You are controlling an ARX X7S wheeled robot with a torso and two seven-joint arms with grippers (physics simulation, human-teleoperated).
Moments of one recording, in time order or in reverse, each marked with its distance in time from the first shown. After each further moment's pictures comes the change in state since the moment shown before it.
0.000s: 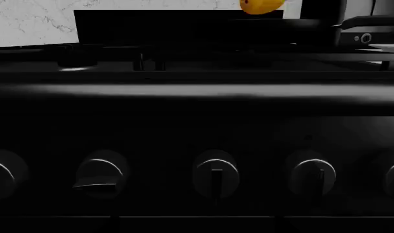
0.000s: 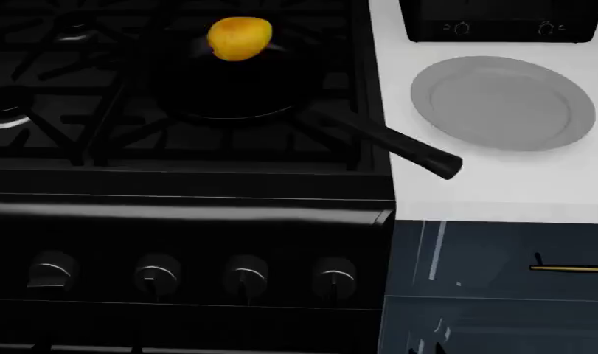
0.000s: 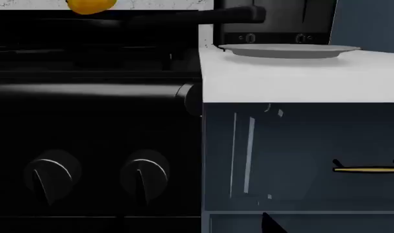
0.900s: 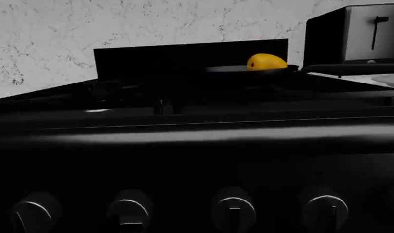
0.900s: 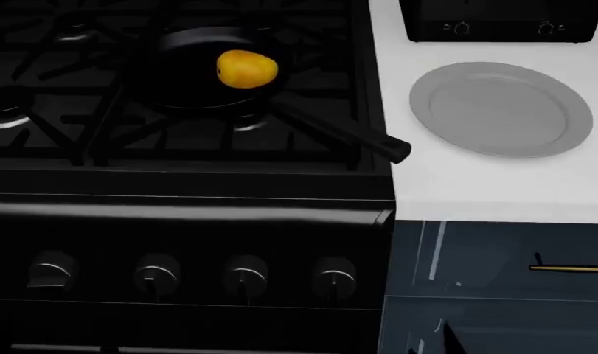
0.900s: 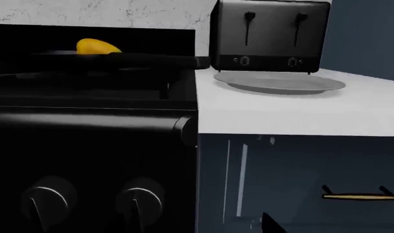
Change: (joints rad) left arm 0.040 -0.122 0.081 0.192 -0.060 -0.060 -0.130; right arm 0.008 0.086 -0.092 -0.130 0.057 0.089 0.116
